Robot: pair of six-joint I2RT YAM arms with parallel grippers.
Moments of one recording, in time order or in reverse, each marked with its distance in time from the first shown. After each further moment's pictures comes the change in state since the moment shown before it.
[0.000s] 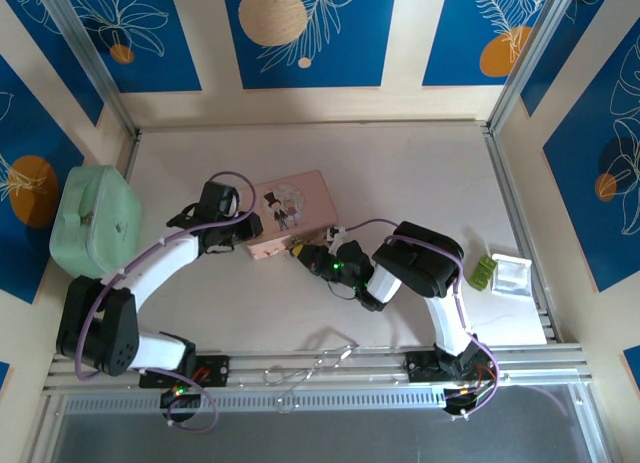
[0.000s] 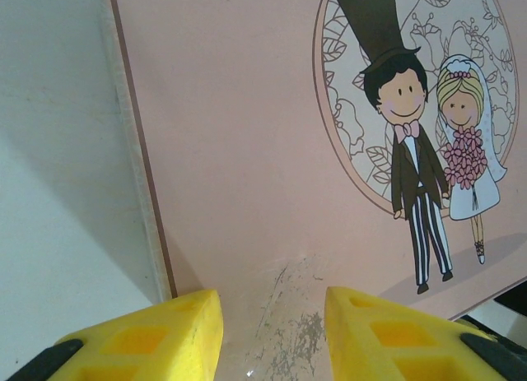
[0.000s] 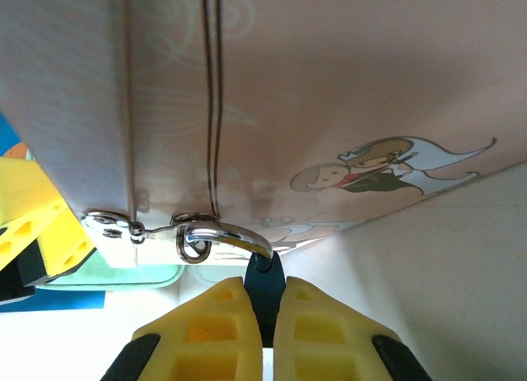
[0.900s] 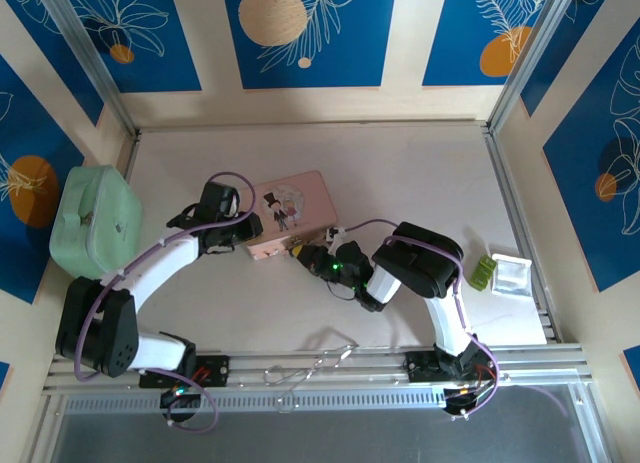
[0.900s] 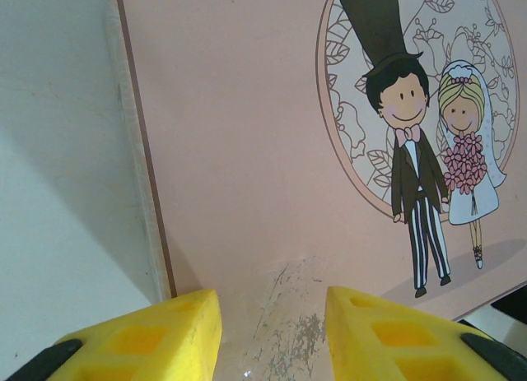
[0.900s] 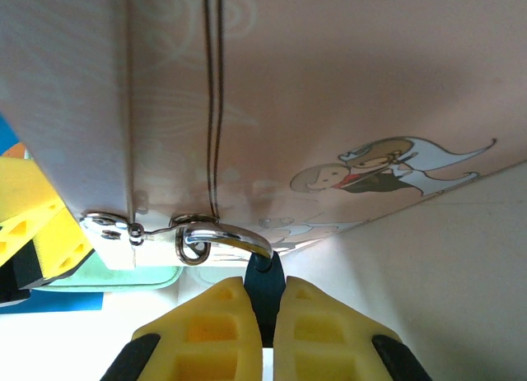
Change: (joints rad) left arm -0.011 -0.008 -0.002 -0.004 -0.012 -0.026; right arm 0.013 0.000 0.002 -0.004 0.013 0.000
